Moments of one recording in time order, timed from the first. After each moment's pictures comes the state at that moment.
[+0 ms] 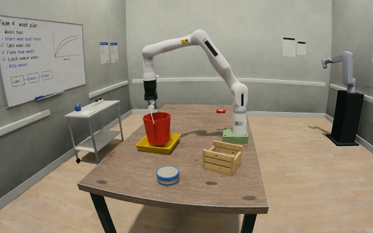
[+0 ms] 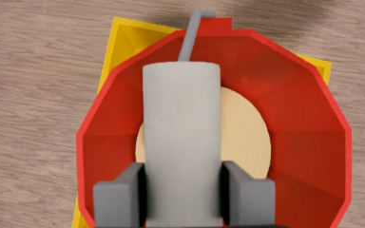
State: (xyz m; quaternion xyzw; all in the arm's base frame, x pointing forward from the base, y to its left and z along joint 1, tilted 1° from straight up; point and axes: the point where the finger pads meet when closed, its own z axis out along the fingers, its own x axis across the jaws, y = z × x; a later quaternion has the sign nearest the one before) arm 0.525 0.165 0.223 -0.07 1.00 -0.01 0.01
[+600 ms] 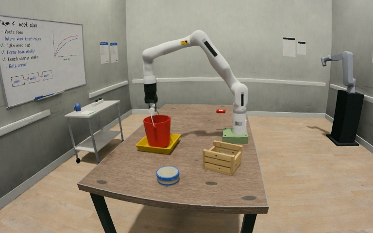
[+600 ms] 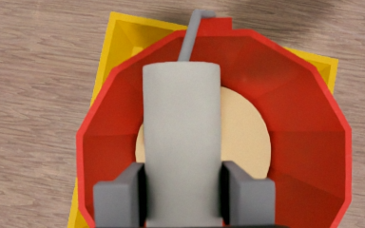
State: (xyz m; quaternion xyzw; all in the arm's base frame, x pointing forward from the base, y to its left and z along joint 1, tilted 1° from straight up) arm 0.525 0.165 0.205 -0.07 1.00 -0.01 0.01
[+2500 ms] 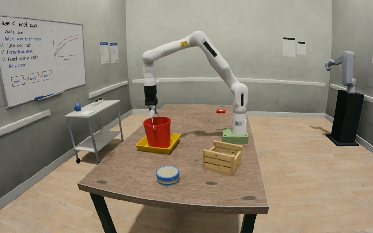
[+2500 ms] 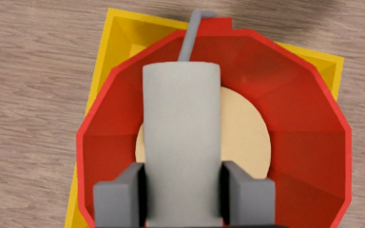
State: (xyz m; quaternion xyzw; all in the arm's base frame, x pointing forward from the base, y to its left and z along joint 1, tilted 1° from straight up) arm 0.525 0.165 0.192 -0.07 1.00 -0.01 0.01
